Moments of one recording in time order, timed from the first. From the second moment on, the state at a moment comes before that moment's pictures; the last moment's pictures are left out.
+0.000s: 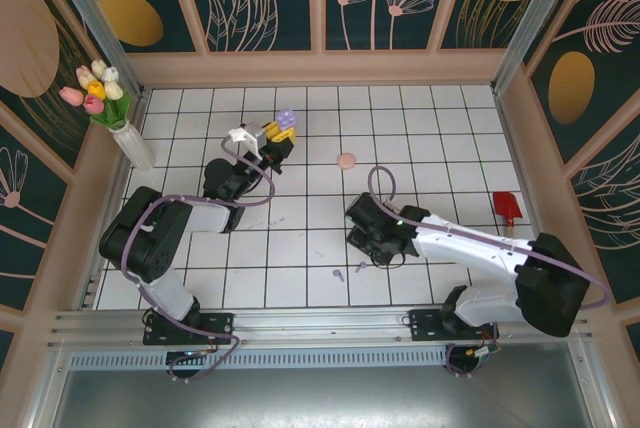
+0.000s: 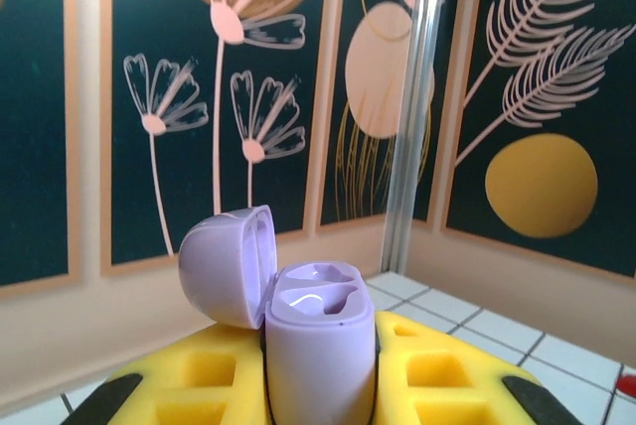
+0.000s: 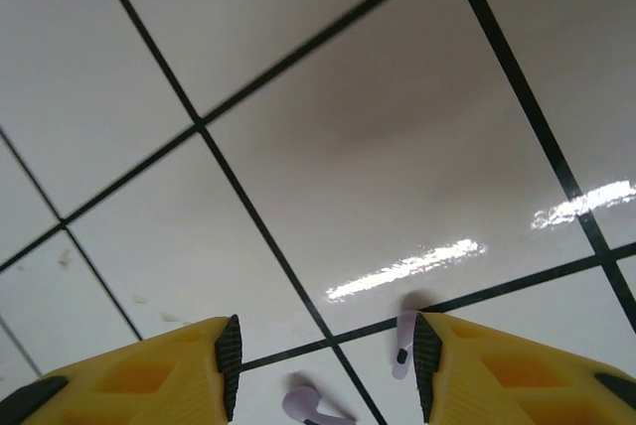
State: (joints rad) left arm -0.43 1.72 0.61 1.44 0.34 -0.23; right arm 0.96 1.30 0.76 -0.68 0.09 1.46
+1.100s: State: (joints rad) left arm -0.47 1.76 0.57 1.50 0.34 -0.19; right arm 1.02 1.44 0.70 -0.62 0.05 1.60
